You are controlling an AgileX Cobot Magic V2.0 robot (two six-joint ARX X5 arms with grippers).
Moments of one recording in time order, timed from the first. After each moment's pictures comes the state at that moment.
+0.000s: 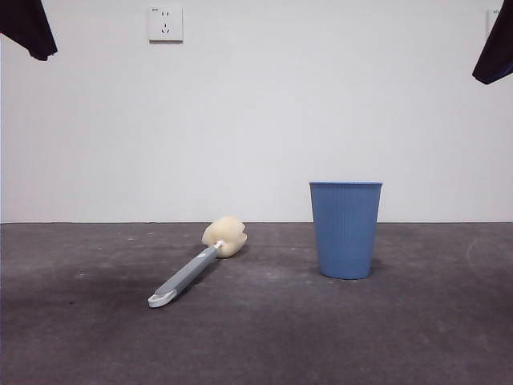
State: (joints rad) left arm -0.64 0.94 1.01 -0.95 0.08 -0.19; right arm 0.57 0.78 0.81 -0.85 -0.23 0.22
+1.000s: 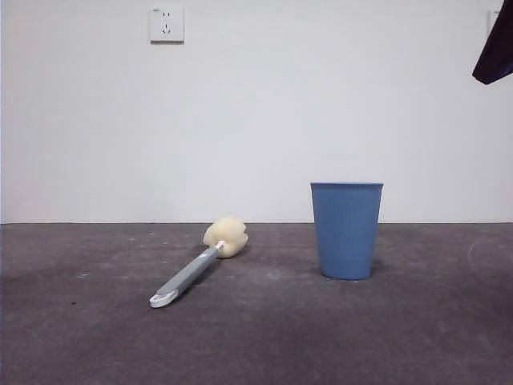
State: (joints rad) left arm -0.11 0.42 0.70 -0.08 0.06 0.01; right arm 0.57 0.78 0.81 -0.85 -0.23 0.23
